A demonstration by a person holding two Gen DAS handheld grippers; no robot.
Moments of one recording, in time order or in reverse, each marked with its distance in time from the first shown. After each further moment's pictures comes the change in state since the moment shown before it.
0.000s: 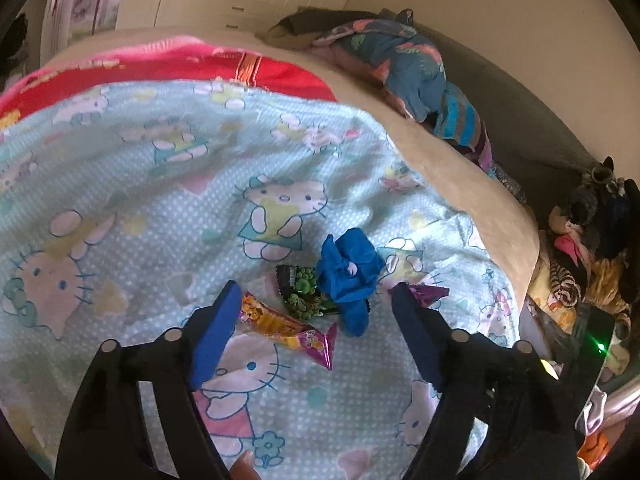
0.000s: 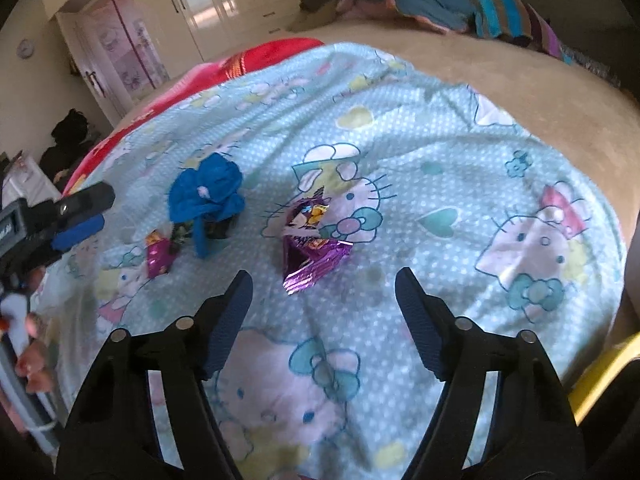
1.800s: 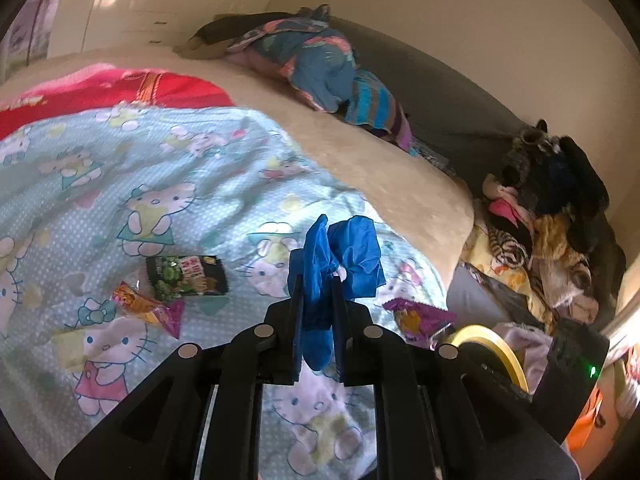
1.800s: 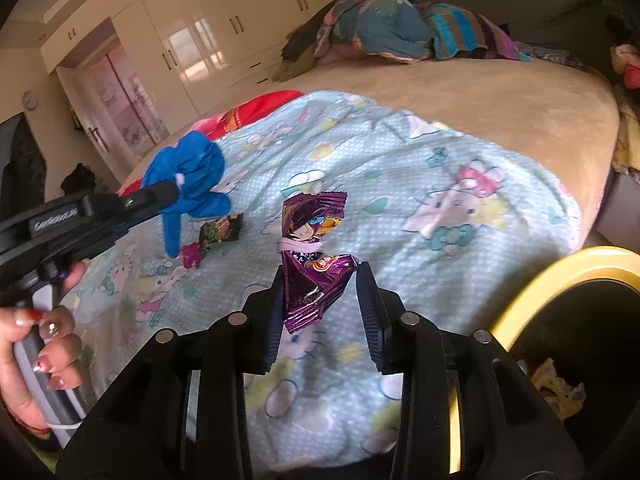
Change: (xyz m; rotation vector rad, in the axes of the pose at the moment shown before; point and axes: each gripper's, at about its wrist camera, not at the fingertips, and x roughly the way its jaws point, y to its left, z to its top) left arm -0.035 -0.095 -0.033 0.165 -0.015 -0.212; right arm -0.095 -0.032 -0.051 0.120 -0.180 0.027
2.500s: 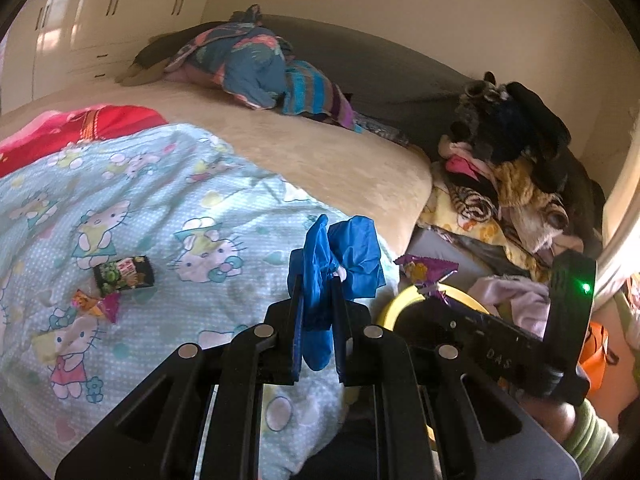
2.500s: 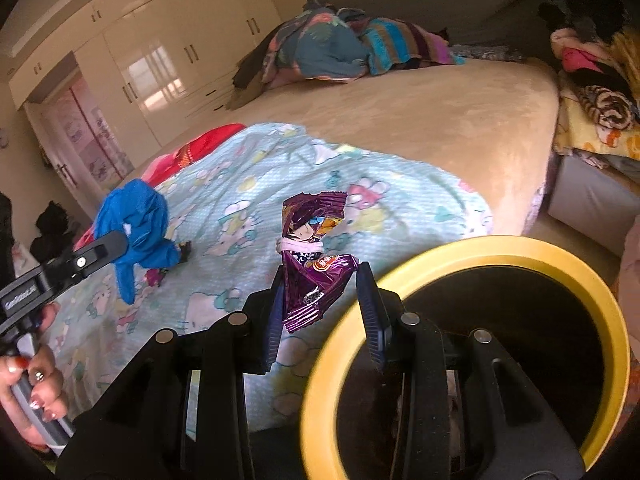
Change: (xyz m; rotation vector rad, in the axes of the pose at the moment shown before) left arm -0.017 -0.081 -0.030 0.204 0.021 -0.086; right arm -0.072 -0.070 -0.002 0.111 -0.065 -0.125
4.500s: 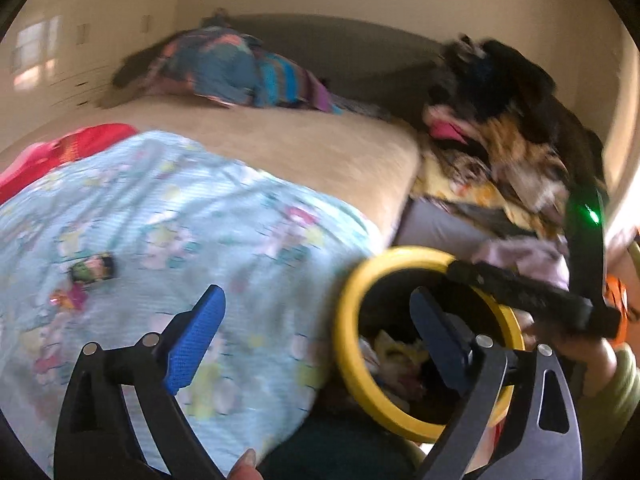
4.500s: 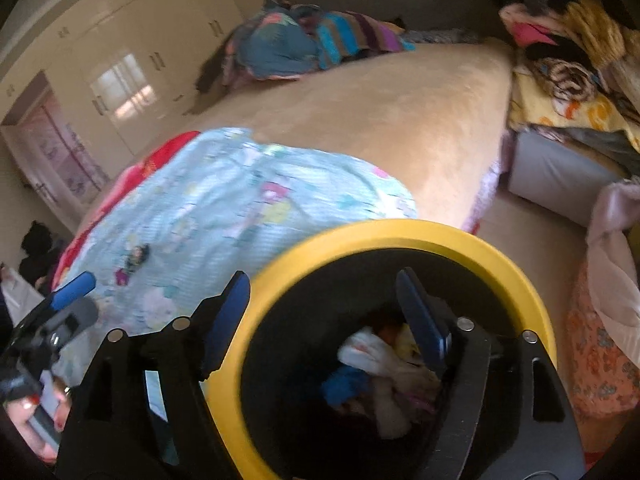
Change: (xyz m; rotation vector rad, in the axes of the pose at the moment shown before) left arm 0.016 -0.055 -0.029 0.107 0.011 0.054; right arm -0.031 -0.073 0.000 0.073 0.023 -0.051
